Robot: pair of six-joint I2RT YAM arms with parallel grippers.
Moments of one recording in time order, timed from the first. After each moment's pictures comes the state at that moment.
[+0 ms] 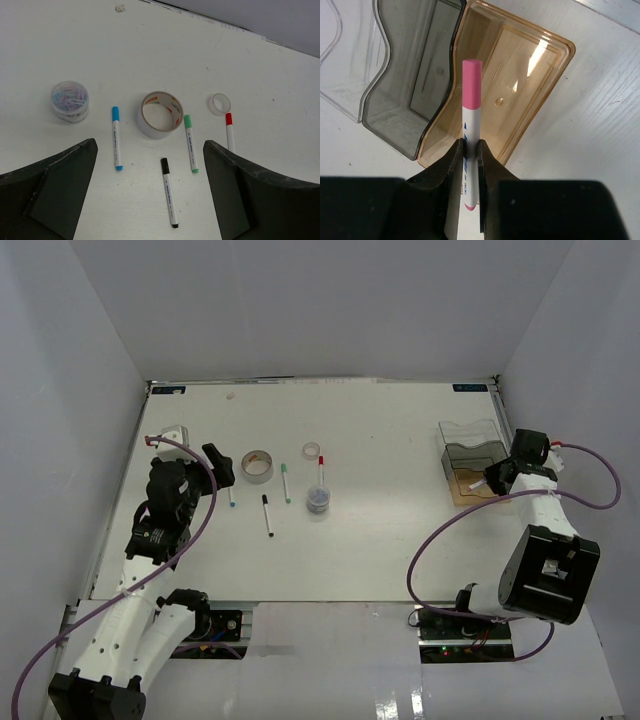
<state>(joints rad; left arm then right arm) -0.22 0.72 0.72 -0.25 -0.17 -0.34 -0.27 1.36 0.89 -0.43 0.11 0.82</state>
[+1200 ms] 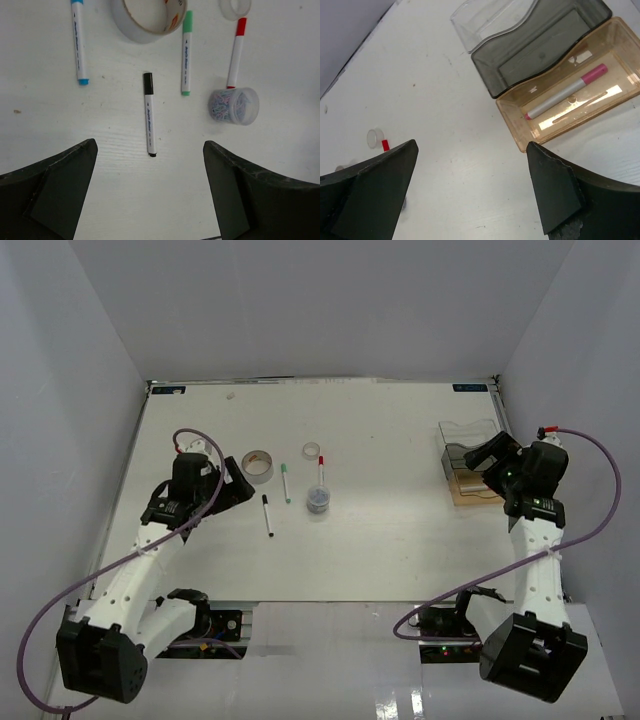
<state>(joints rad) -0.22 0.92 0.76 -0.51 0.04 -0.54 -0.29 0.99 0.81 -0.37 -0.22 0.53</state>
